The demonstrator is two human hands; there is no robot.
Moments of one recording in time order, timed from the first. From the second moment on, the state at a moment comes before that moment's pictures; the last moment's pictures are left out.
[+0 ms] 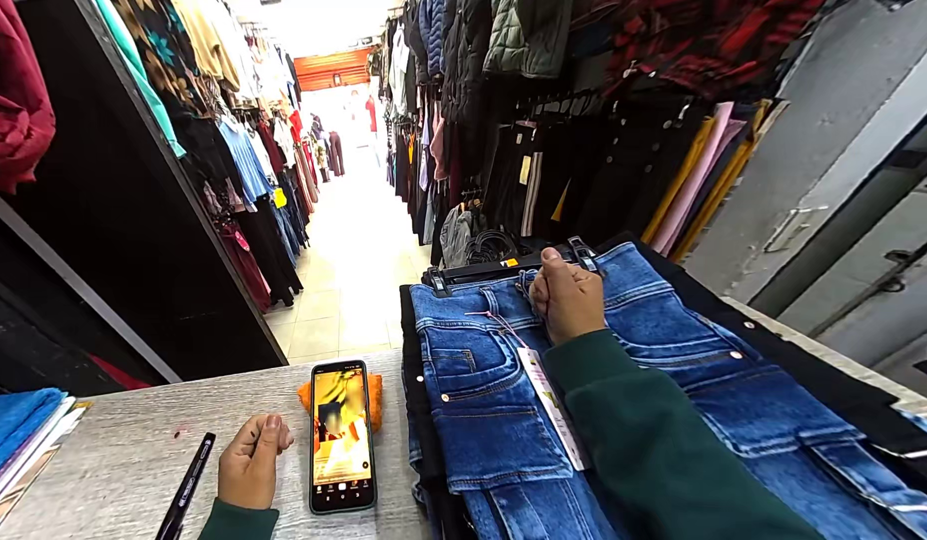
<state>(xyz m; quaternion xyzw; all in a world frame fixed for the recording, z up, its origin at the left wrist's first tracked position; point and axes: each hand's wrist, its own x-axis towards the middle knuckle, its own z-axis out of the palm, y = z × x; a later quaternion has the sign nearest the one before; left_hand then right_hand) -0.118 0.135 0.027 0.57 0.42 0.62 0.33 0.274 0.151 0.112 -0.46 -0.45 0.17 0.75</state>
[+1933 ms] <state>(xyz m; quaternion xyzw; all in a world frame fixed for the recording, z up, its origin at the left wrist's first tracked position) -0.113 0.138 0.046 0.33 0.37 0.67 0.55 0.311 0.142 0.111 -0.10 -0.25 0.43 0.86</state>
